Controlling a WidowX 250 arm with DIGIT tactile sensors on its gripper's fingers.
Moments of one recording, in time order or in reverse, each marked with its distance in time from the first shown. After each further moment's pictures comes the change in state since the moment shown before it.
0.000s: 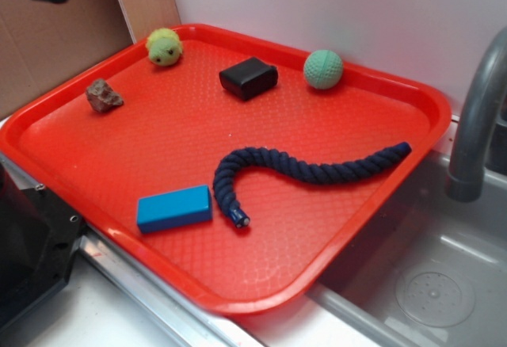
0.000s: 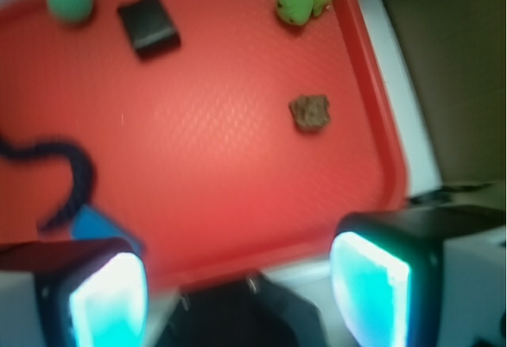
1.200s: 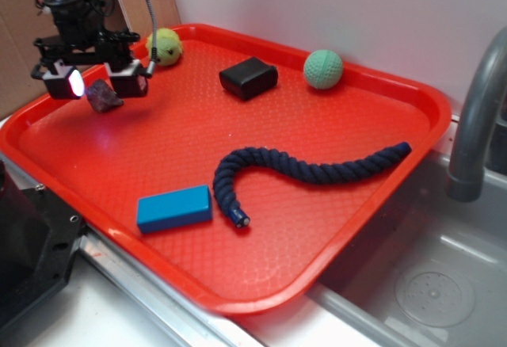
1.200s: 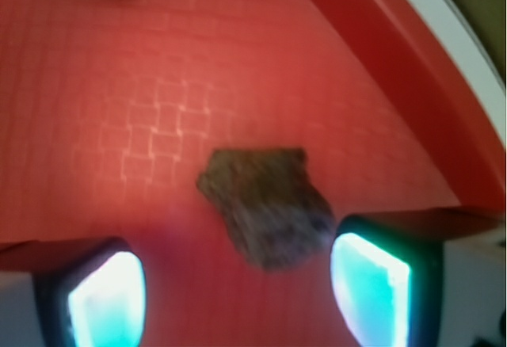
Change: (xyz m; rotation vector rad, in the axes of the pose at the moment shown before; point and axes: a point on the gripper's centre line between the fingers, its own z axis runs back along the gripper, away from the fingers) arm 0.047 0.030 -0.150 0.070 0.094 0.274
